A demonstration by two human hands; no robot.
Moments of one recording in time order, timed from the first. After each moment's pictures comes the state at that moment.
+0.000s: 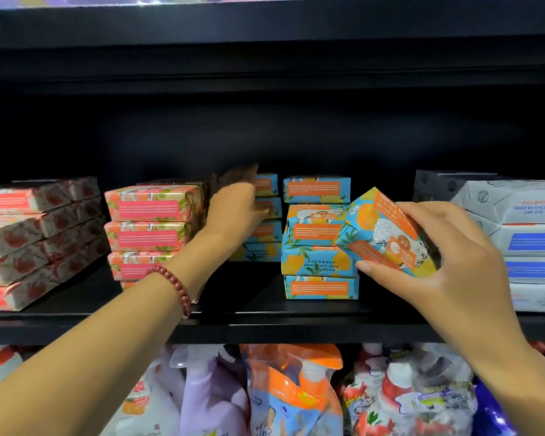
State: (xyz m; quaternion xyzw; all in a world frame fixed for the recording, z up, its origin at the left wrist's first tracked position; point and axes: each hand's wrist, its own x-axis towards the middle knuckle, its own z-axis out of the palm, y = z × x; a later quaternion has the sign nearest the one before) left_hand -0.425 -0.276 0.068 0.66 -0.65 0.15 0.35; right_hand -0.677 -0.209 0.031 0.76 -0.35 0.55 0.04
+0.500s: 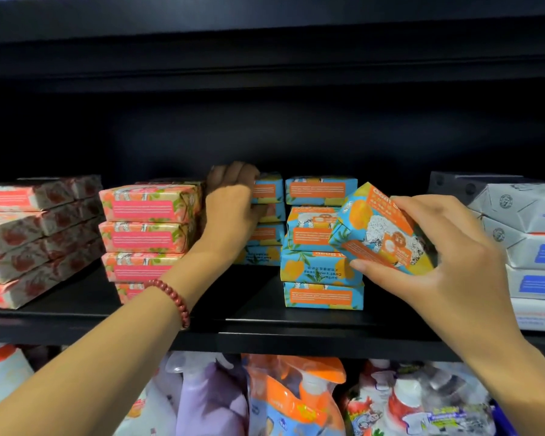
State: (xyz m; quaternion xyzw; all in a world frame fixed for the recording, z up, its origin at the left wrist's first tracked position) left_hand -0.419 -0.286 0.054 0.62 -0.60 0.30 0.40; right_hand -0.675 -0.231 0.034 0.78 -0.32 0.54 0.05
